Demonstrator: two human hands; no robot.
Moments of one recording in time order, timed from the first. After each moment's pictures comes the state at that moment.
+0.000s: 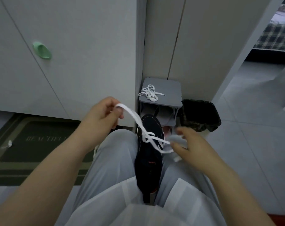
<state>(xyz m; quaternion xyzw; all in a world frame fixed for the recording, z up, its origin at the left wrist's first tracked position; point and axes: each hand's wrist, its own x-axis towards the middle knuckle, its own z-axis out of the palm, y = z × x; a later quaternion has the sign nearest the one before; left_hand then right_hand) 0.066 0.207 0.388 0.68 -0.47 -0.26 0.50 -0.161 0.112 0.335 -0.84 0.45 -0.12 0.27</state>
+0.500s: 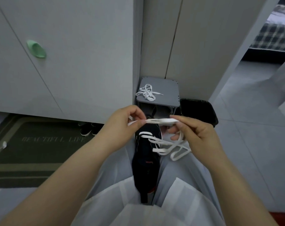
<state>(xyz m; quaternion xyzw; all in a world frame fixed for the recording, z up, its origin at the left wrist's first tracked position) 0.038 0.183 0.374 0.68 -0.57 -0.23 0.40 -0.155 0.115 0.356 -0.71 0.31 -0.38 0.50</state>
